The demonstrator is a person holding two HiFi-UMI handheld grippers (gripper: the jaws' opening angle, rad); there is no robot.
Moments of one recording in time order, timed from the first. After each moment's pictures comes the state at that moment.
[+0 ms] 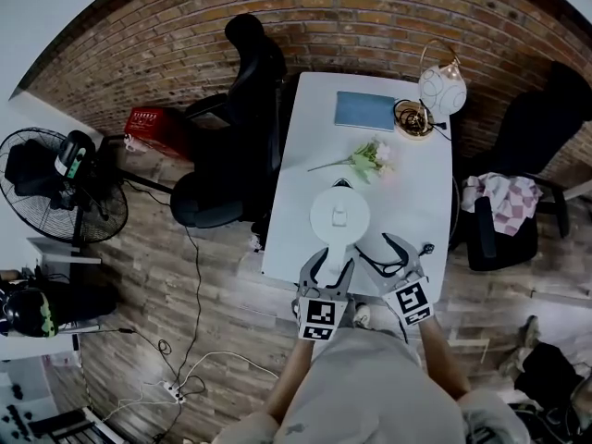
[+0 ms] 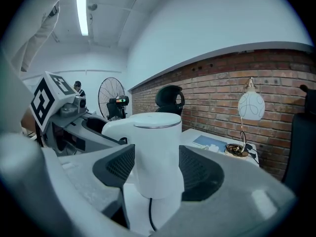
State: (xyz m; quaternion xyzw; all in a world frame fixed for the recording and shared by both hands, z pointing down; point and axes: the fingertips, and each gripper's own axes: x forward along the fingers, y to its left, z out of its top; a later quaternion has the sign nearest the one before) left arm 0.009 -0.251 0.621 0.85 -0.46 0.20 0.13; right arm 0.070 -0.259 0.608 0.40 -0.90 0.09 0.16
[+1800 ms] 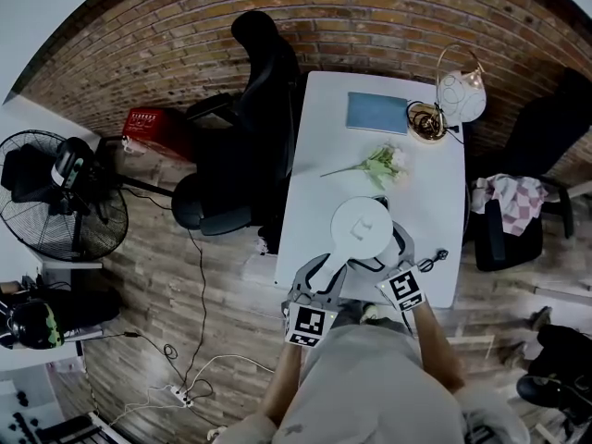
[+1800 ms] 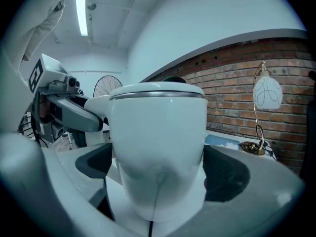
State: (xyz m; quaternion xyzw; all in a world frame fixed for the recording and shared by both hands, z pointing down) left arm -0.046 -0.273 0.619 0.88 -0.41 0.21 0.09; right arm 0.013 -0.314 0.655 0.40 -0.90 0.09 0.14
